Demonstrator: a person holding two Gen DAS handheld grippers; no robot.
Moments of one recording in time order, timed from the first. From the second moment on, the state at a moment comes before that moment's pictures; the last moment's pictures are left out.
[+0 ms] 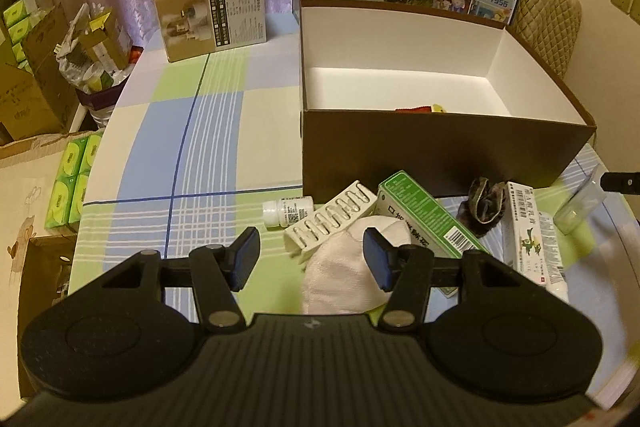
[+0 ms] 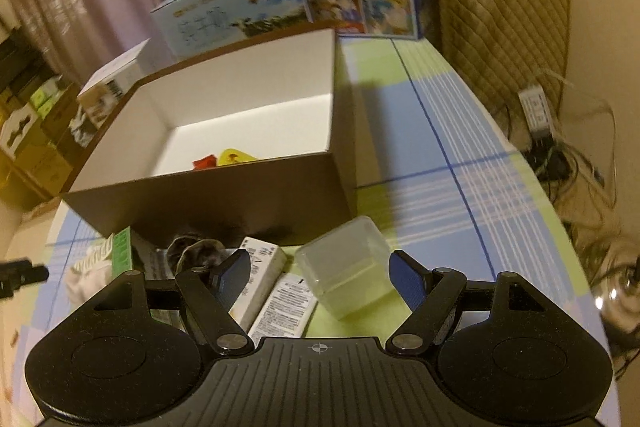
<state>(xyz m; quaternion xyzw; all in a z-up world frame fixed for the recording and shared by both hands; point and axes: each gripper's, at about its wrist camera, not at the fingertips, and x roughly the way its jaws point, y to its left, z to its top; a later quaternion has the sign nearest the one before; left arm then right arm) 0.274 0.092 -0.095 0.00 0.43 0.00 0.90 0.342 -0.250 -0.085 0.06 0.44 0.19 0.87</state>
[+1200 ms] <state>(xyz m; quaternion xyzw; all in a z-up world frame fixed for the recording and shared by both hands) 0.292 0.049 -0.143 0.04 0.48 -0.03 0.87 0.359 -0.237 -0.111 0.01 0.48 0.18 0.86</state>
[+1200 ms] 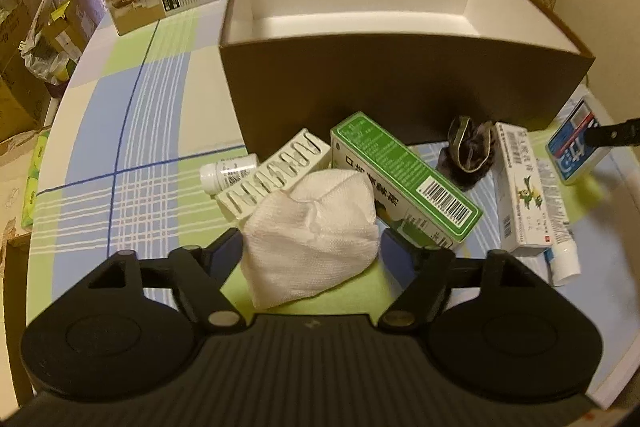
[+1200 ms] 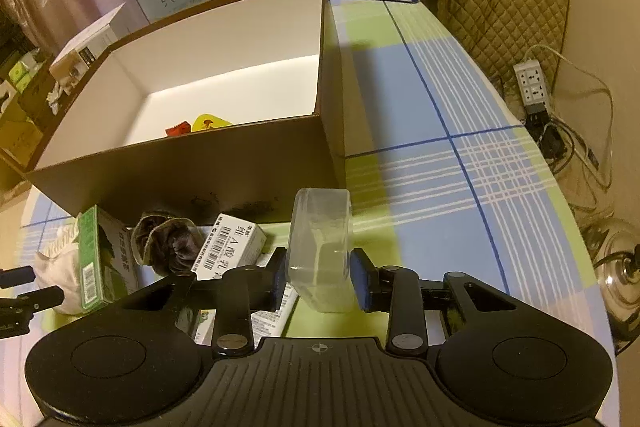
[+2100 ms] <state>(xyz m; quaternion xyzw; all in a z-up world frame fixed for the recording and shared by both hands) 0.290 0.039 -0.142 0.05 0.48 -0.01 0.87 0.359 -0.243 -0.109 0.01 0.48 0.18 0.86</state>
